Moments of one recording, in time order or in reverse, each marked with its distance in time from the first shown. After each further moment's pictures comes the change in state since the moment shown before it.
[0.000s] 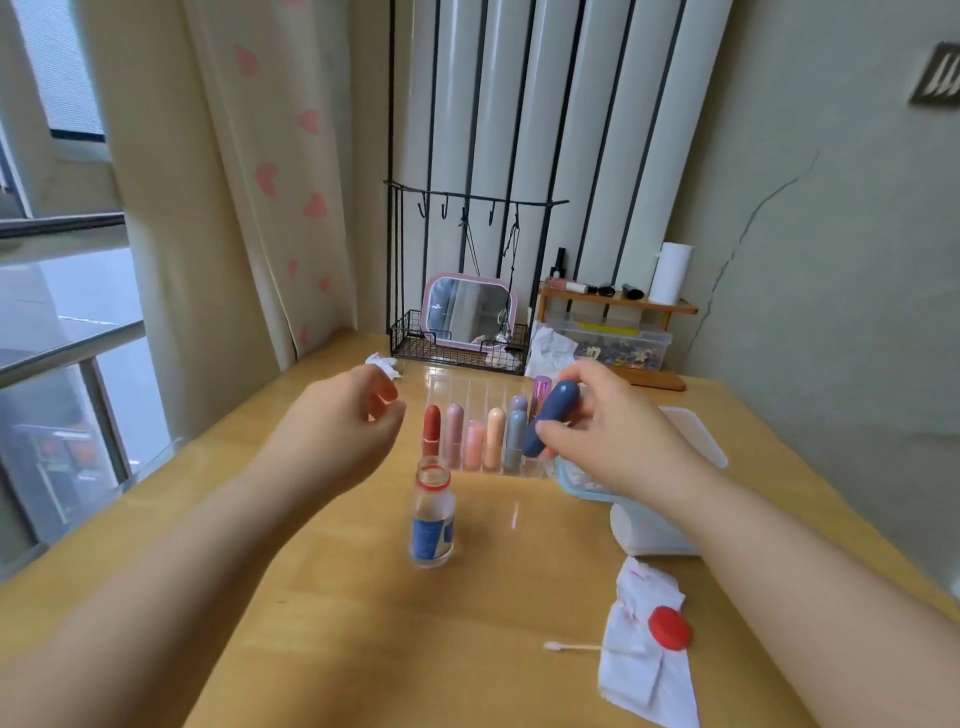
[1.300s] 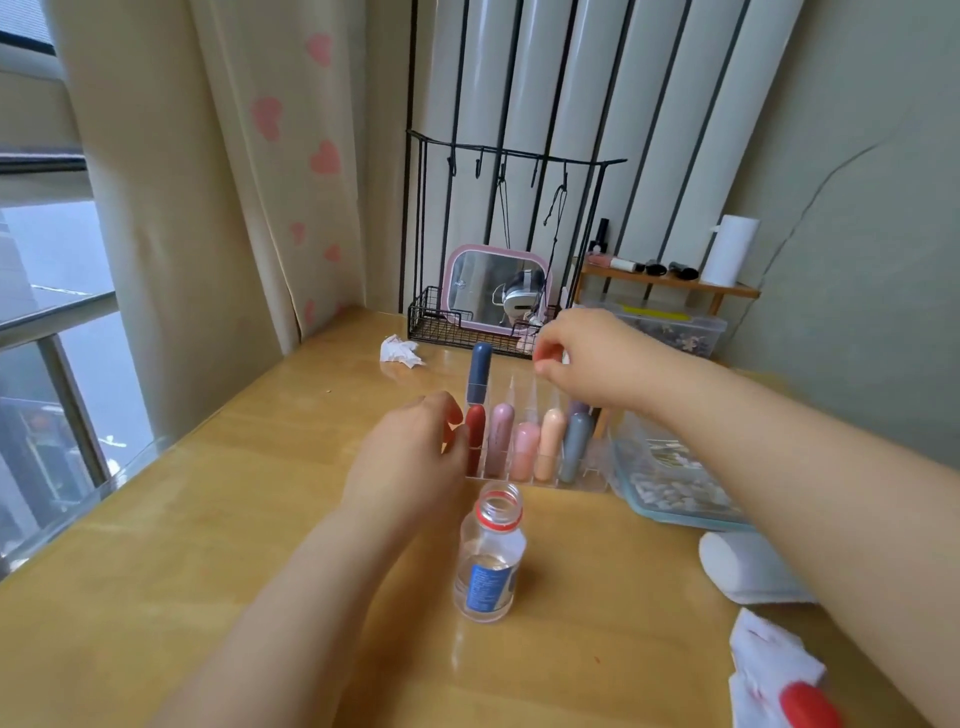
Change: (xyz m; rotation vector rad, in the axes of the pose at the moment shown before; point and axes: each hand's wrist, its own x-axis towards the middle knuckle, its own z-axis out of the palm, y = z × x) left_hand 0.046 -0.055 0.086 -0.048 0.024 0.090; right_hand 0.135 0.002 0.049 -0.740 -0.136 -0.254
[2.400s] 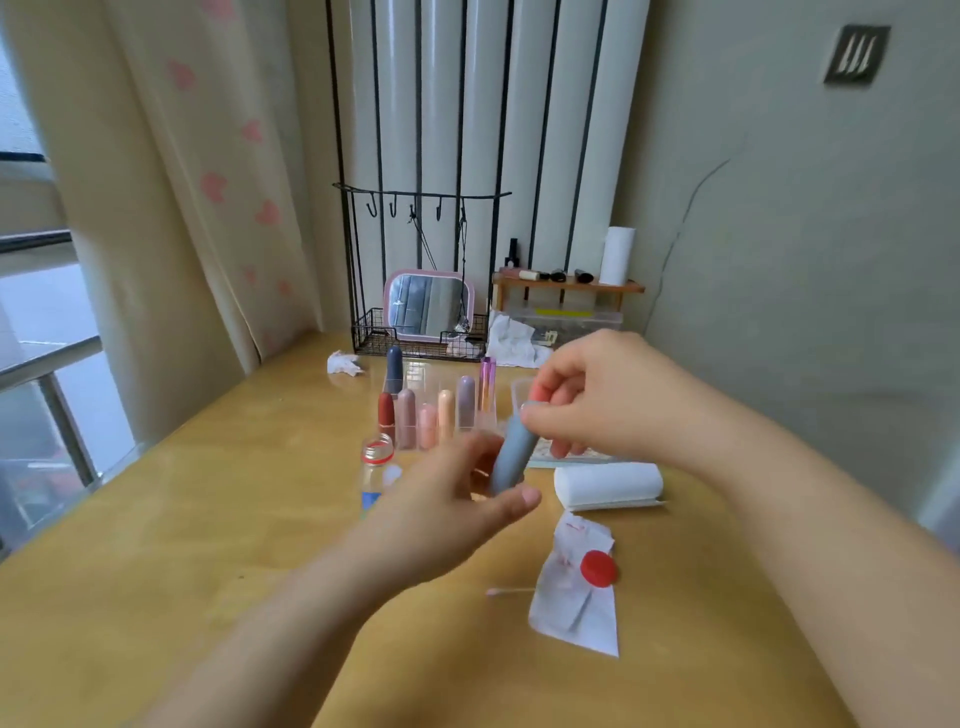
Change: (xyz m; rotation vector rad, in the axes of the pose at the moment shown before) left_hand -0.107 0.143 -0.027 -0.375 -0.423 0.061; right_hand -0.206 -0.004 -0.097 0.525 0.011 0.170
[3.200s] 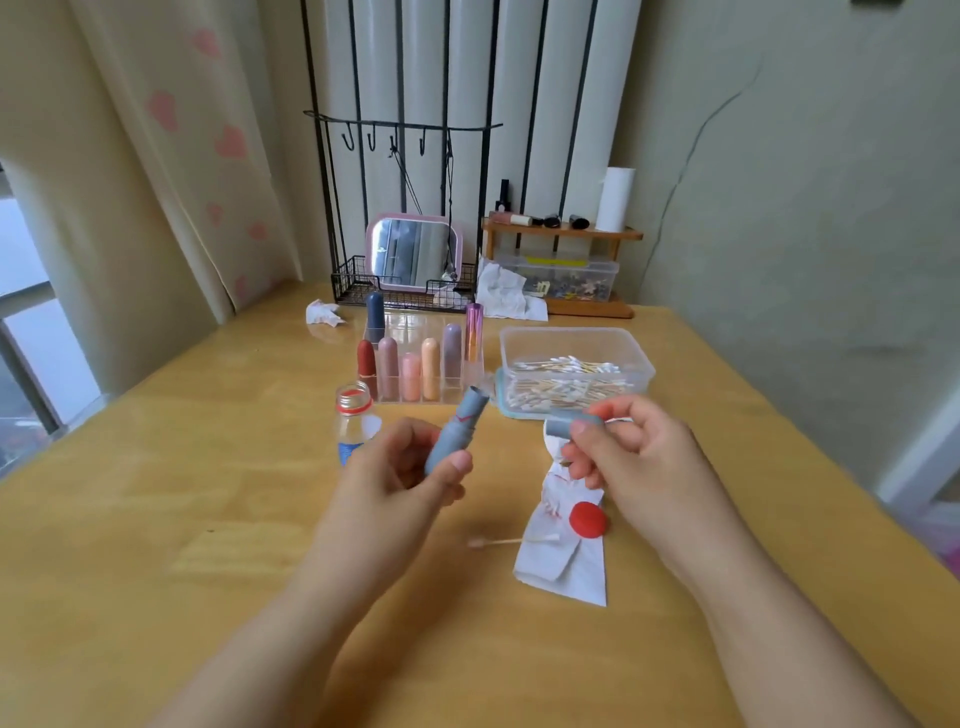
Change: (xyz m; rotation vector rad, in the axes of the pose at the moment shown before) left_hand -0.020 -0.040 0.025 -0.406 0.284 -0.099; right_hand -0.038 0.068 0.074 0.765 0.357 0.268
